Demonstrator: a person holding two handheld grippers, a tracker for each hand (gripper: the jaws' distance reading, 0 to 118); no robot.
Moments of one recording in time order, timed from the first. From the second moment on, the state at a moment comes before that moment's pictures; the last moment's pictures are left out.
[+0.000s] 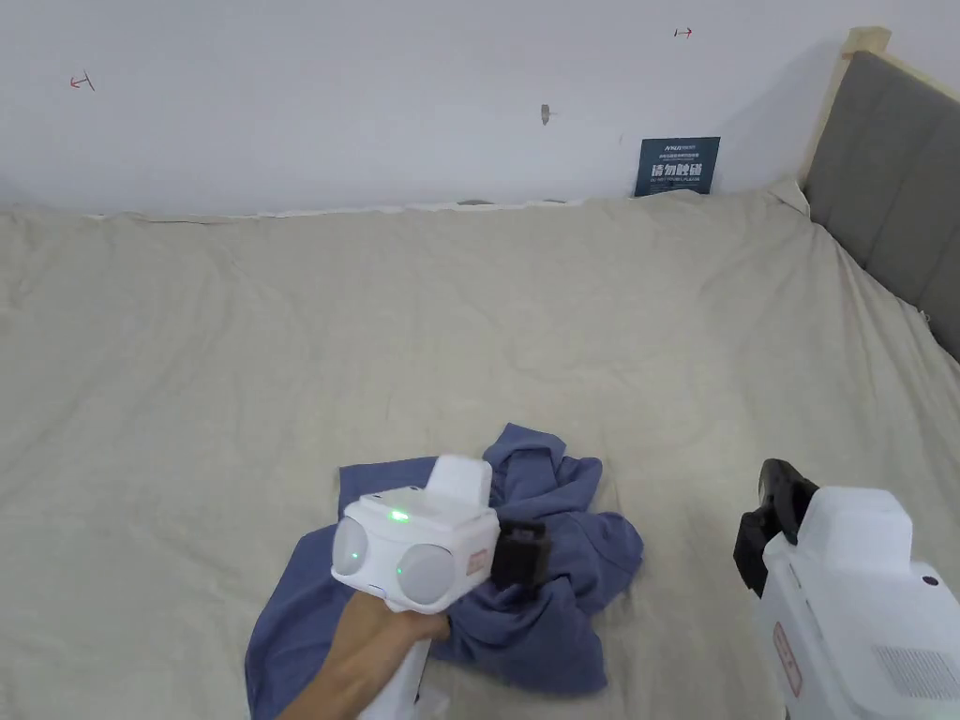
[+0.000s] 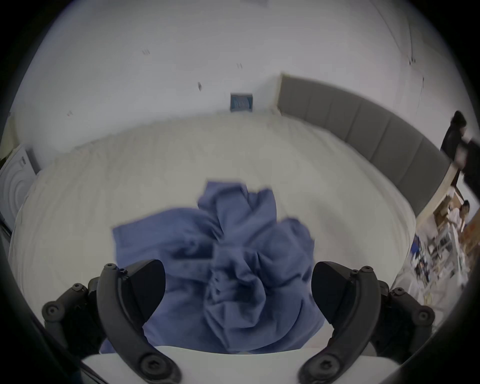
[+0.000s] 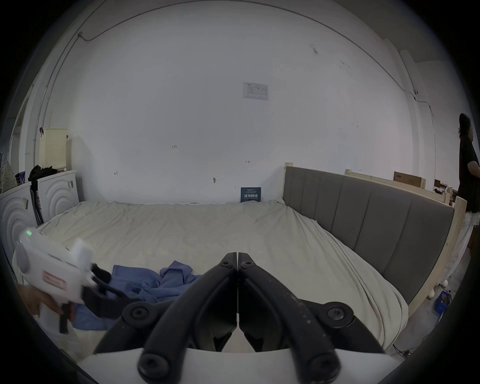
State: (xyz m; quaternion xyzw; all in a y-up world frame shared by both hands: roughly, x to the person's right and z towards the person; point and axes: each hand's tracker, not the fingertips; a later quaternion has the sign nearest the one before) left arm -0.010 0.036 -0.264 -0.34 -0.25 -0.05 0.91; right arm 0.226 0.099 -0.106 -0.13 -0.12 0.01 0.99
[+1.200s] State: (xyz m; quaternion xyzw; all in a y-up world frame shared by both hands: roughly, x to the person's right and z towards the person) left arm -0.183 0.092 -0.233 -0.34 -0.07 0.09 0.93; right arm 0.186 0.142 -0.120 -0.06 -0.07 0.04 0.99
